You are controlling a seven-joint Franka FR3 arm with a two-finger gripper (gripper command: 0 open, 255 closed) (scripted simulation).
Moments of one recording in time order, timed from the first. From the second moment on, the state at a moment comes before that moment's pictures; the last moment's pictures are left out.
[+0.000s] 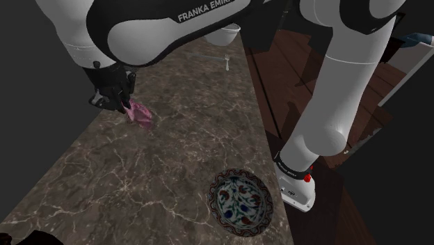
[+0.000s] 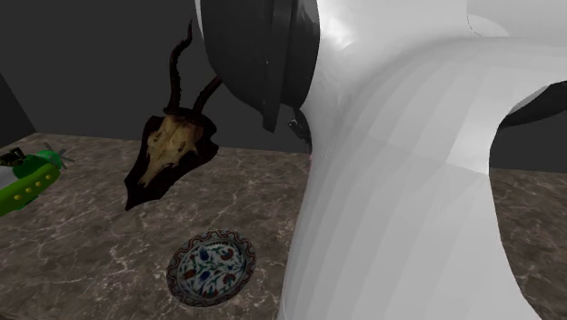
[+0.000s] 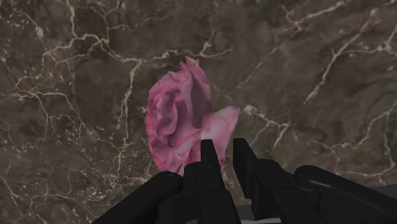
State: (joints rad) arm 0.20 0.22 0.61 -1.80 -0.40 1.88 0.66
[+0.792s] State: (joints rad) arm 0.14 0.13 0.65 -1.91 -0.33 1.95 0.30
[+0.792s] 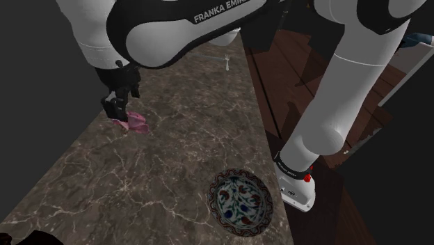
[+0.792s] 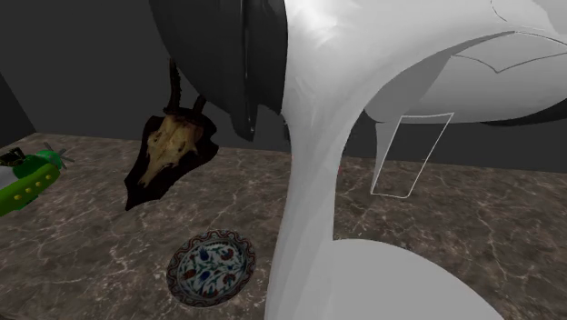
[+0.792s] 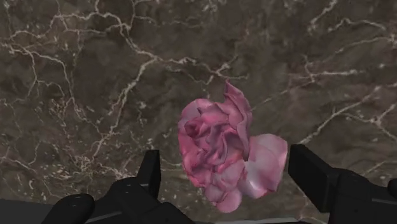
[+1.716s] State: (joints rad) arm 0.11 0.14 0.64 -2.04 -0.35 2.10 0.15
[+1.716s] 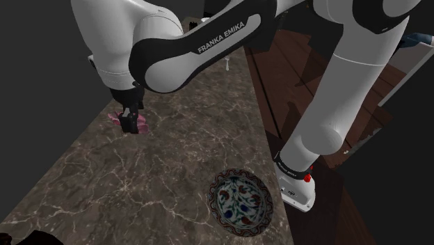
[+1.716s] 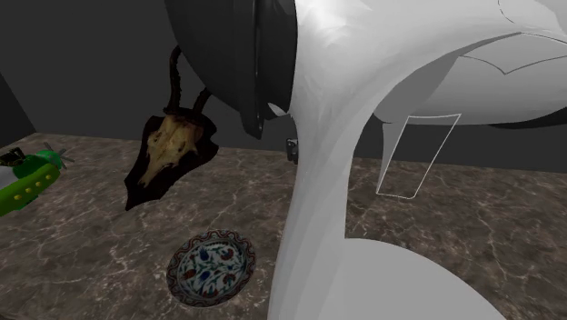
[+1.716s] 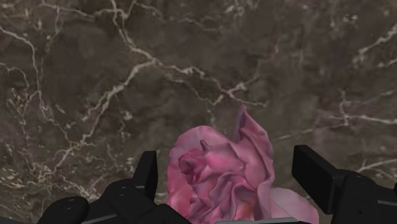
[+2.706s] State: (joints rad) arm 0.11 0.12 0.64 -2.03 -0.33 2.08 0.14
